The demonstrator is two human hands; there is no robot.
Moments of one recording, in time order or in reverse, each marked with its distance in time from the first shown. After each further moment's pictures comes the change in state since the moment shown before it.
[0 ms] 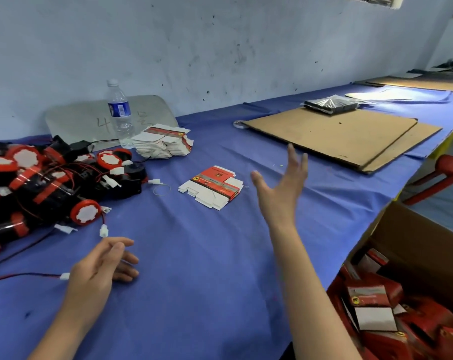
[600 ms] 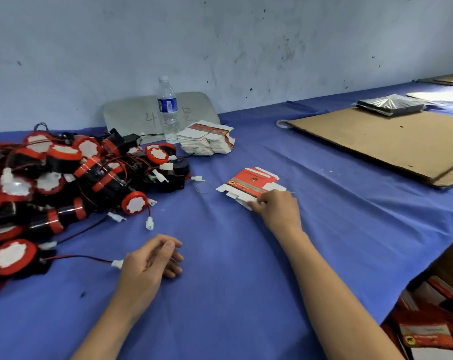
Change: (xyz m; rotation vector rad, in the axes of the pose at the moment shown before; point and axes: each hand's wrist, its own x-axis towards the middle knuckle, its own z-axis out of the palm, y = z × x) left_hand 0.000 0.000 0.002 0.056 0.003 0.009; right_hand -0.009 0.015 0.074 -0.719 -0.641 -0.109
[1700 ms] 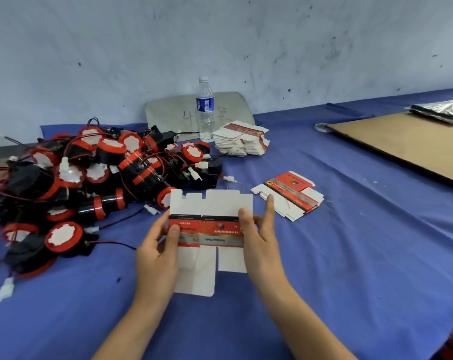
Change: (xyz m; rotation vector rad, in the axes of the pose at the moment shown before) left_hand 0.003 0.006 -0.004 -0.027 0.402 -0.007; right_hand -0.097 -0.086 0.019 1.187 -0.213 0.068
